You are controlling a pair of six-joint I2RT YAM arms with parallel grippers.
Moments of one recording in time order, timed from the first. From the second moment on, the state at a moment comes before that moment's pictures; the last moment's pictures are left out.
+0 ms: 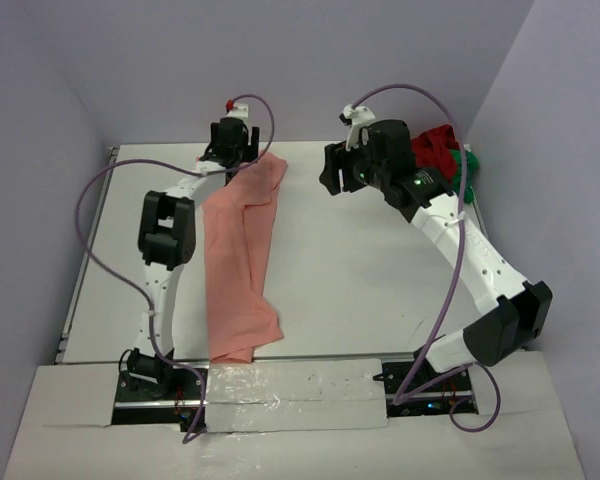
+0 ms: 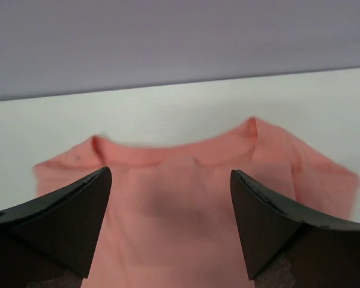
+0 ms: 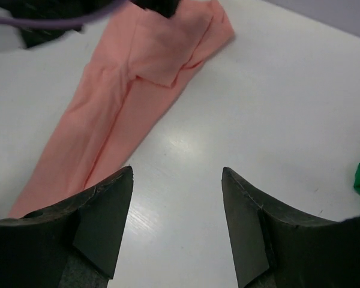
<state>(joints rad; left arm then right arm) -0.31 2.52 2.11 0.01 -0.30 -0.02 0.45 1.40 1.50 -0.53 -0.13 0.09</state>
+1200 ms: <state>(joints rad) -0.03 1.72 1.24 -1.16 0.47 0.40 0.45 1.59 1.32 -0.94 -0.44 -0.10</state>
